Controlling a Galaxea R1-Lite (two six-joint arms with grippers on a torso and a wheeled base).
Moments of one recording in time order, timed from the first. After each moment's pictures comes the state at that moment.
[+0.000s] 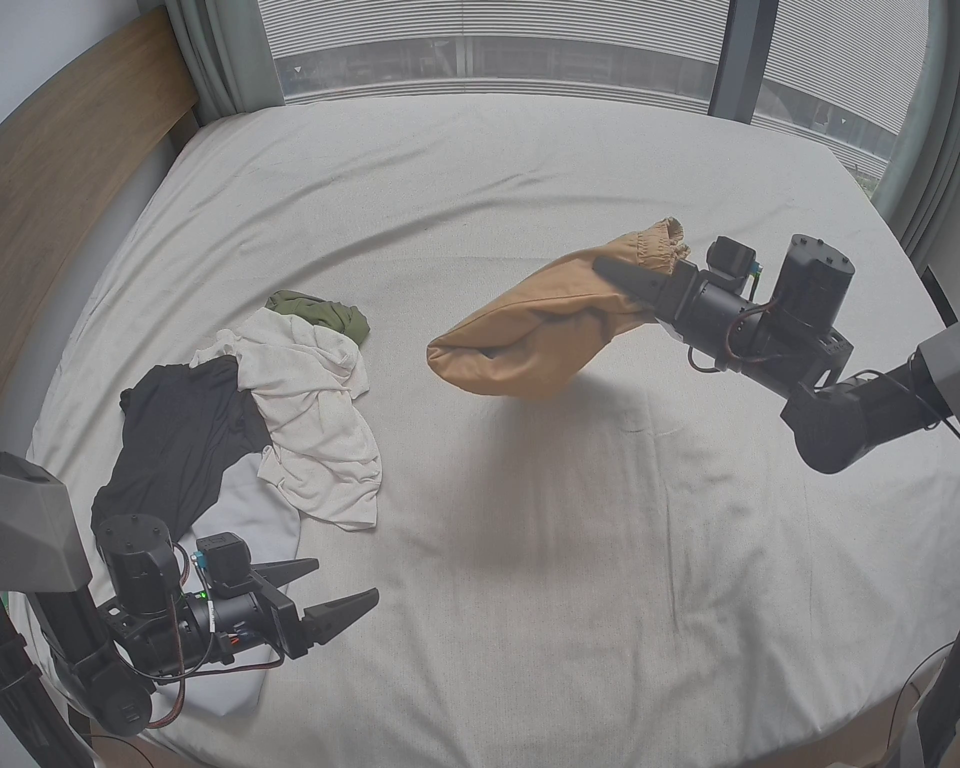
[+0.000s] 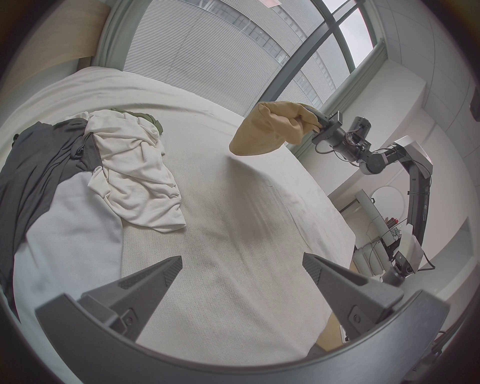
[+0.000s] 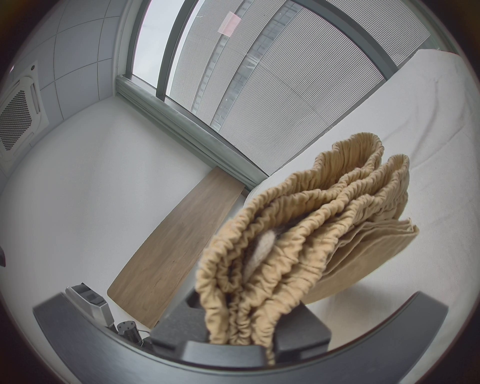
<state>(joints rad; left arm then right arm) -0.30 1.97 -0.06 -1.55 -0.44 -0.19 0.35 2.03 -1.23 -1.00 0.51 0.63</state>
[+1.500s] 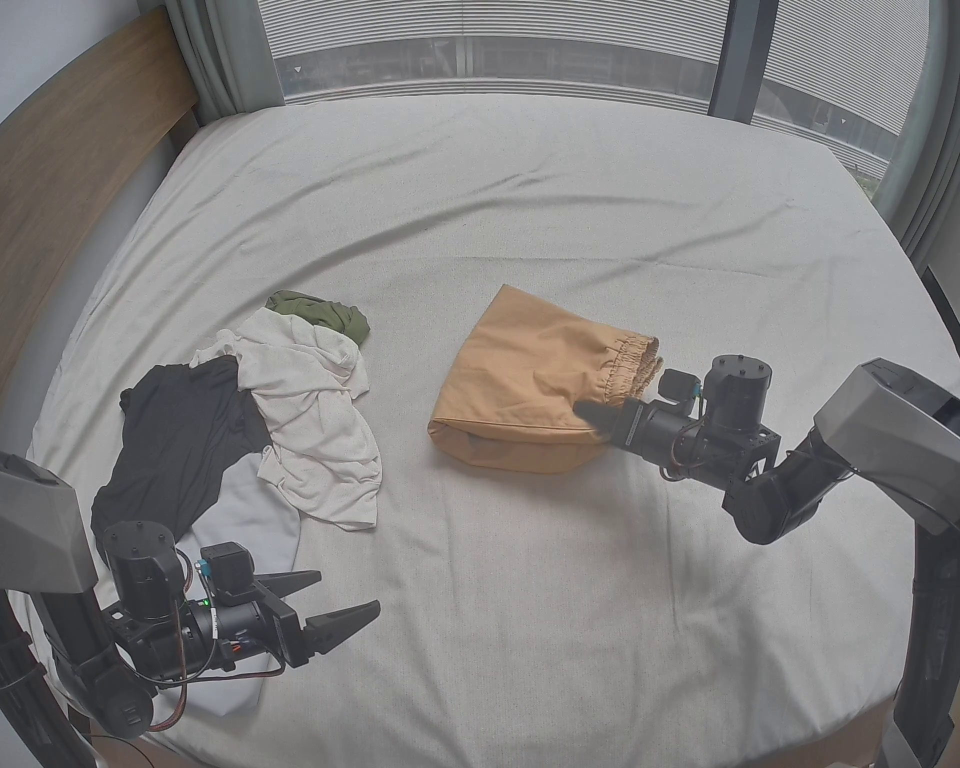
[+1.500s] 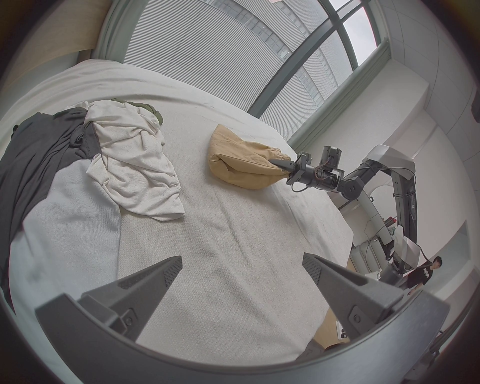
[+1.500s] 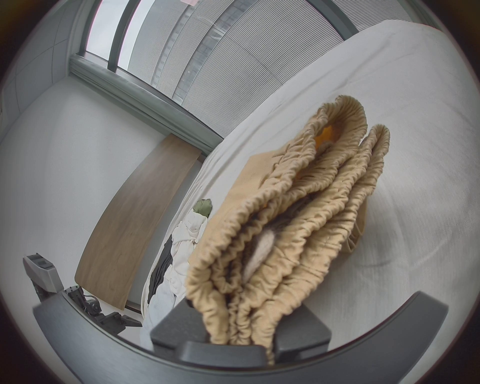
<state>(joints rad) -0.30 1.99 -0.05 -1.55 -0.46 -0.19 0.34 2.29 -1.07 -1.08 0.43 0.56</state>
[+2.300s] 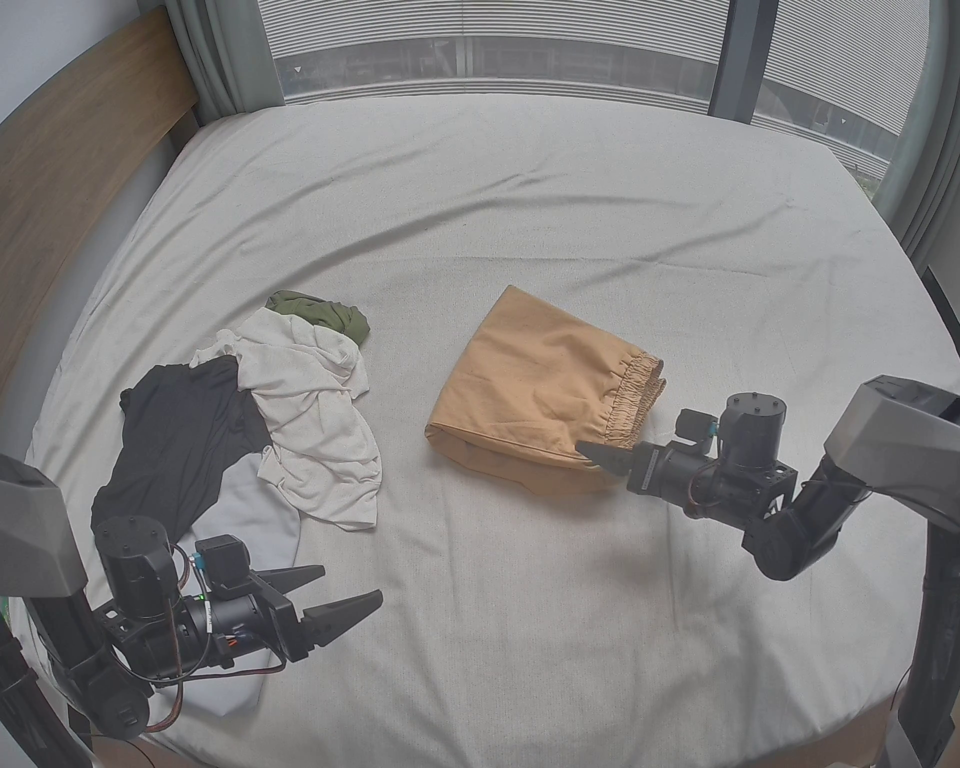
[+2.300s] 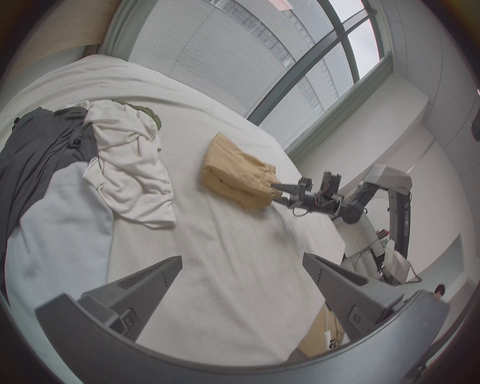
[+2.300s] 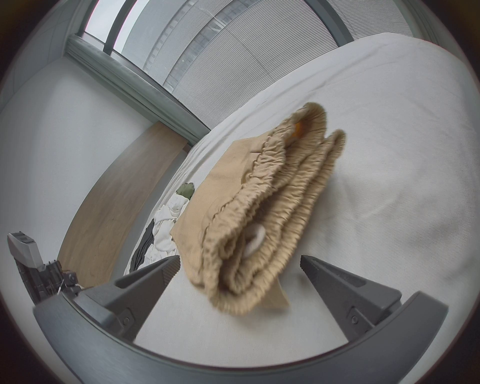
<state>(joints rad) -0.32 1.92 -0.05 -1.55 -0.46 -0.30 0.33 2.21 -0.82 -1.15 0.35 0.46</state>
